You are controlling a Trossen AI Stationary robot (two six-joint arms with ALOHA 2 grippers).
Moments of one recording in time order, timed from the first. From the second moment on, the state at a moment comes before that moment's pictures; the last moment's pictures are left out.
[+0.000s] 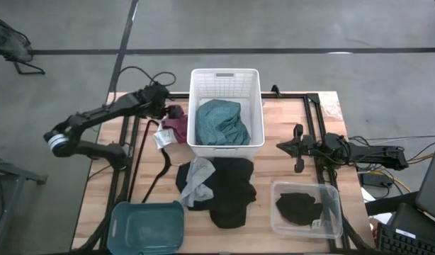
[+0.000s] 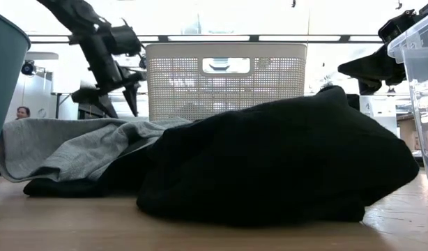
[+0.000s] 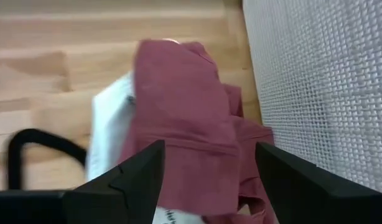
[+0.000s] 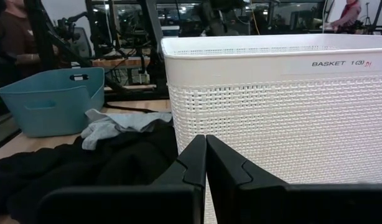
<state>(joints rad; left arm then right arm) 0.73 1.21 0.86 -0.65 -0.02 -0.71 -0.06 0.04 0.01 0.02 0.05 0.06</state>
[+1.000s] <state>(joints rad) 0.73 1.40 0.86 -0.61 0.06 -0.56 -0.06 0.04 0.01 0.02 0.05 0.06</state>
